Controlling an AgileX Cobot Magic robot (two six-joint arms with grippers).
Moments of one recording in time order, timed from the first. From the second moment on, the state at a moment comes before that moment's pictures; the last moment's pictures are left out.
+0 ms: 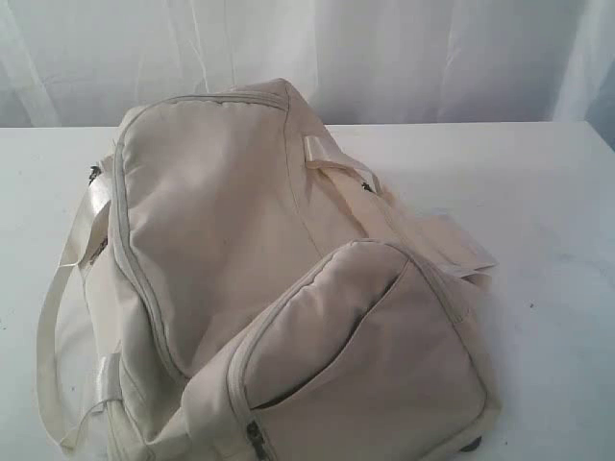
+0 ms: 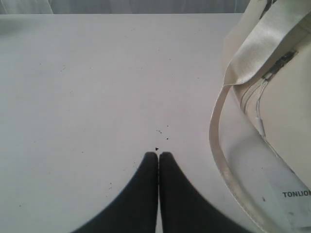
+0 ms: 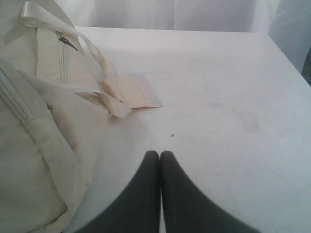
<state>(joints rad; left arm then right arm) 0.06 0.00 0.02 0.03 0.35 -0.03 0.22 0.01 0.00 0.04 0.36 -0.07</state>
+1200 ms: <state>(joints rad) 0.06 0.55 -0.55 0.12 -0.07 -0.11 0.22 0.01 0.00 0.27 -0.13 0.52</state>
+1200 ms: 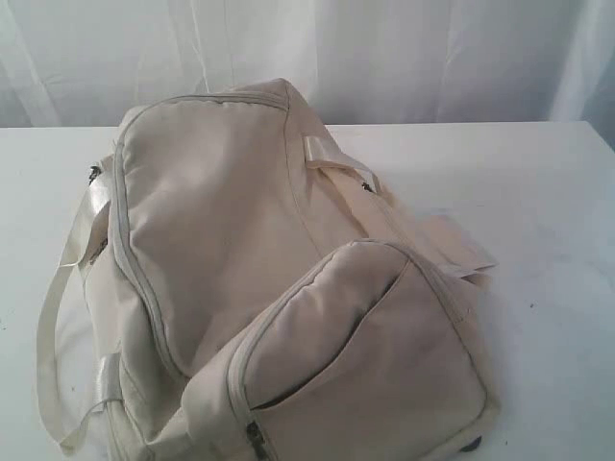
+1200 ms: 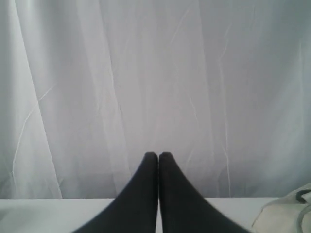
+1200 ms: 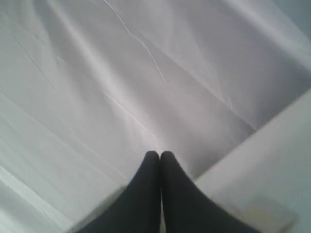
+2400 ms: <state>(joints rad) -0.07 1.48 -0.91 1.31 -0.59 -0.87 0.28 0.62 -0.19 1.73 0.76 -1.96</state>
